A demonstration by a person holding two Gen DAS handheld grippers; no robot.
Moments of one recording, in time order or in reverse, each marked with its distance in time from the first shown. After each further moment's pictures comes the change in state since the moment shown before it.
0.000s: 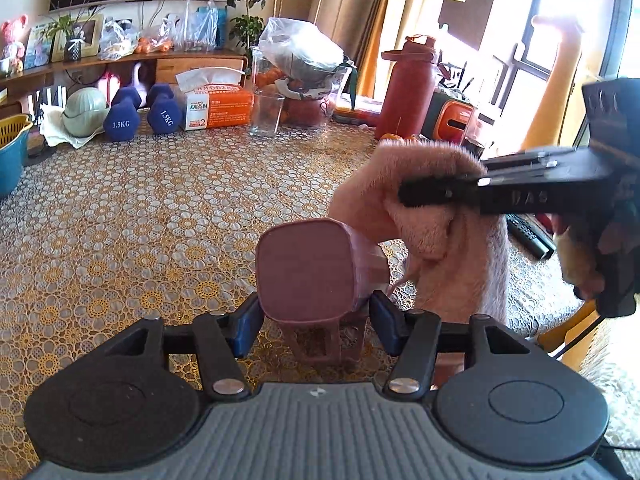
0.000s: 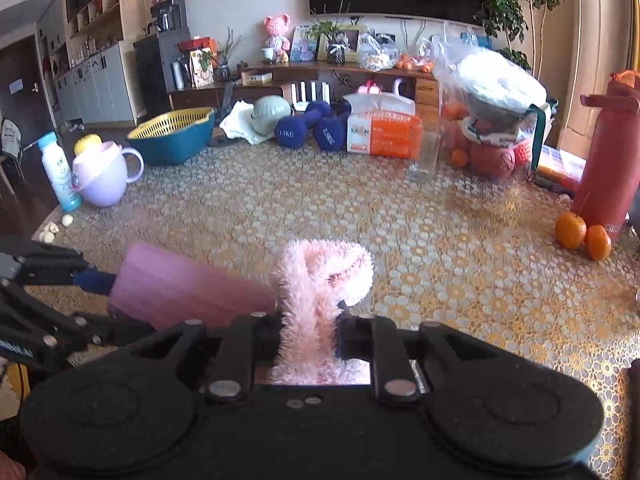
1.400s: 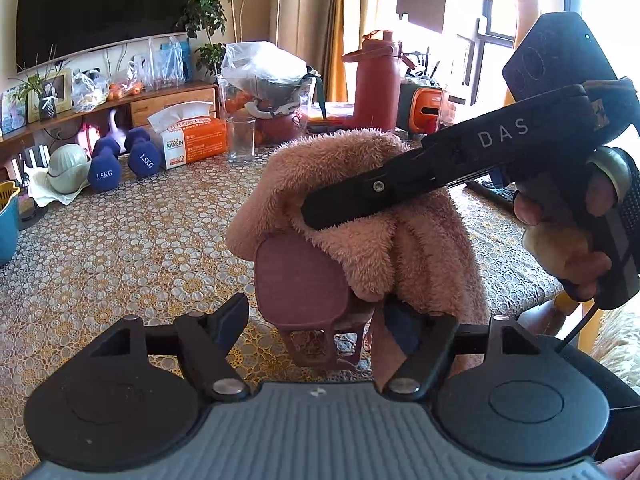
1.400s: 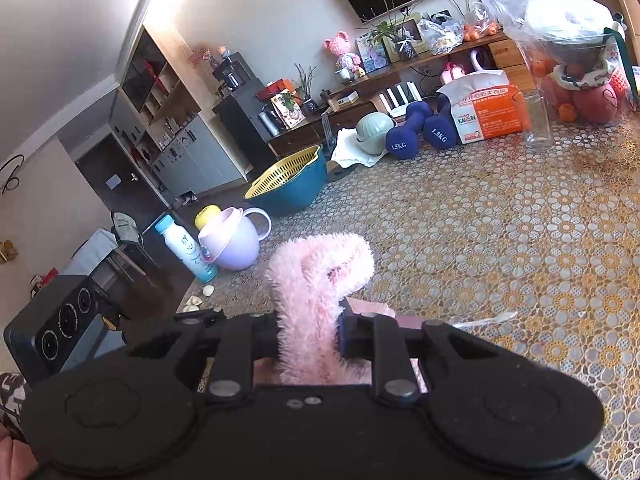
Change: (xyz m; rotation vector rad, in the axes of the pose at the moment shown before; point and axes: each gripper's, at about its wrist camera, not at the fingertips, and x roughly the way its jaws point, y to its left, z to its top) left arm -0.008 -0.016 -0.001 0.173 -0.037 0.013; right arm 0.014 0.007 0.012 0.282 -0.033 0.443
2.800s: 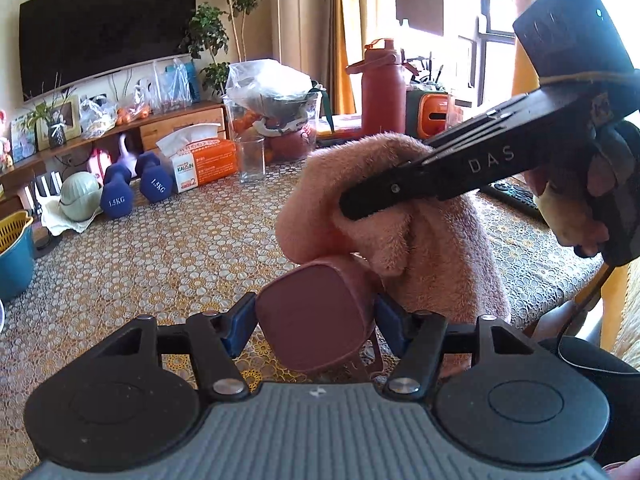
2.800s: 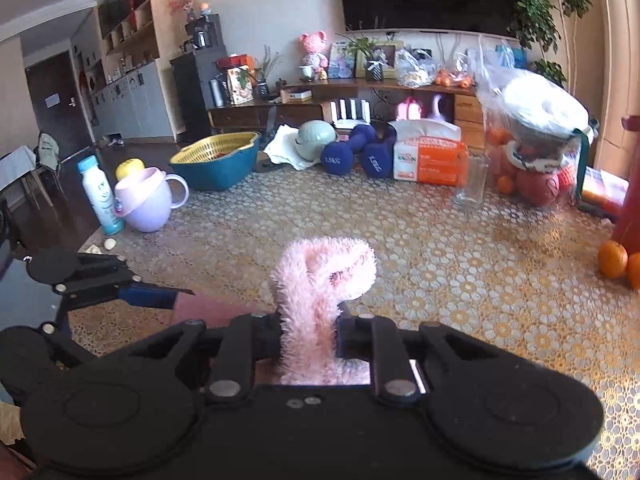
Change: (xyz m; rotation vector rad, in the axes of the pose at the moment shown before) left arm -0.001 -0.006 0.006 0.074 -0.042 0.051; right arm -0.006 0.015 0.004 -0.300 0.021 -0.302
